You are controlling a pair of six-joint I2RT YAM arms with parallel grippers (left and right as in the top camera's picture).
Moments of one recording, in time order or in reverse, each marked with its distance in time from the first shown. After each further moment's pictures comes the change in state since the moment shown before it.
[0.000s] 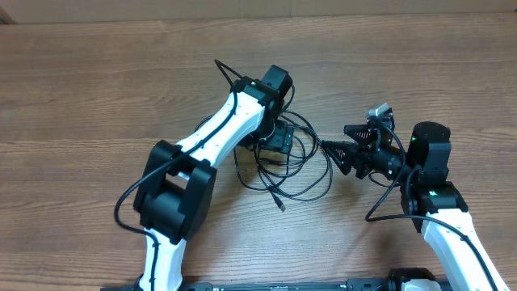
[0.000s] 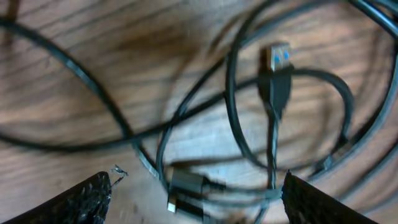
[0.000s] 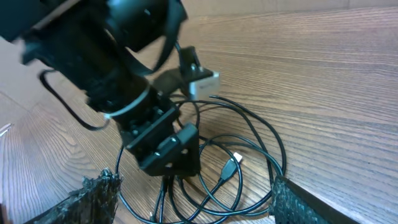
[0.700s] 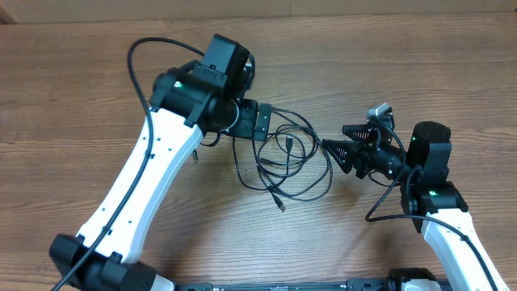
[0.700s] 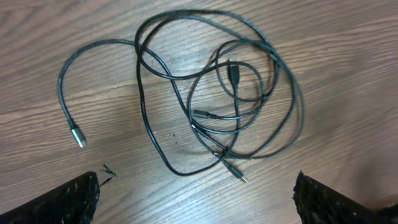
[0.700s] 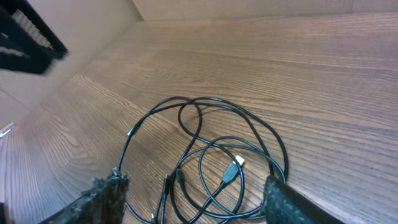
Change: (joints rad) left arm 0.090 -0.455 0.056 -0.219 0.000 0.042; right arm 0.000 0.000 0.000 0.012 -0.010 -0.001
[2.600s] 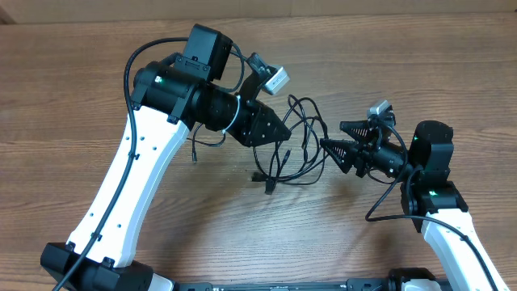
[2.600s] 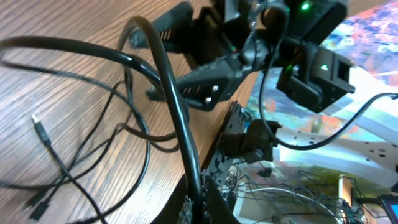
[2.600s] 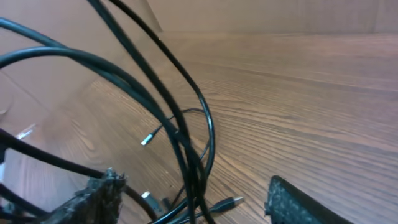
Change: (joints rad) left arm 0.059 -0.016 0.076 -0.048 0.797 0.396; right arm 0.000 0.000 0.000 0.069 -0.069 0.028
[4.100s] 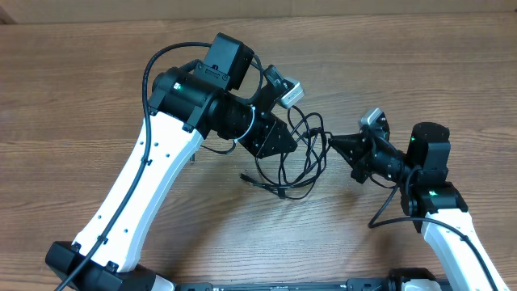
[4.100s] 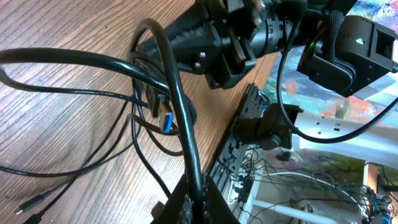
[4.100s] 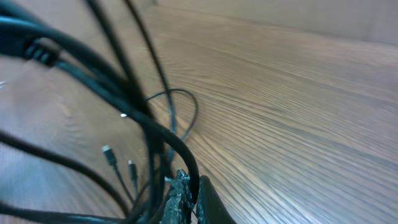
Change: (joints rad) left arm -0.089 0.000 0.000 -0.027 -0.126 0.000; right arm 0.001 0.000 0.000 -0.099 0.023 -0.244
